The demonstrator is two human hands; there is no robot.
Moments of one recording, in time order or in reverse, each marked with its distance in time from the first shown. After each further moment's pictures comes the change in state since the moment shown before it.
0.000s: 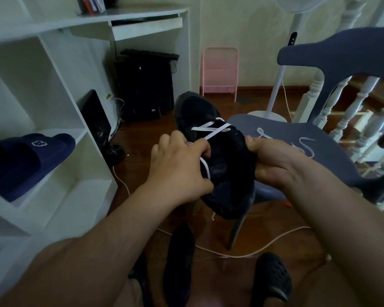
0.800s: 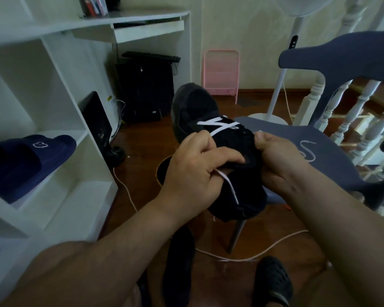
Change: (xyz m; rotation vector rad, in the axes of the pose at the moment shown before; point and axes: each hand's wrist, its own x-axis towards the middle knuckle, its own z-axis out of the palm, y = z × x) left_hand -0.009 0.011 0.011 -0.501 0.495 0.422; right_hand 0.000 0.004 -0.005 -0.093 0.030 -0.277
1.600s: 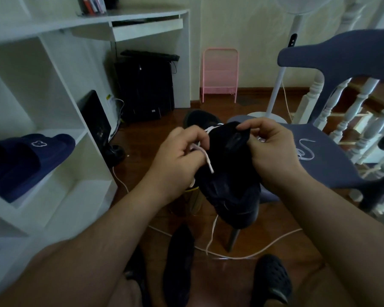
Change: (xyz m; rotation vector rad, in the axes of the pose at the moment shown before) left_hand 0.011 -0.017 -0.023 -0.402 -0.239 -0.531; right_hand -0.013 0.003 0.004 -0.509 0.066 -0.511
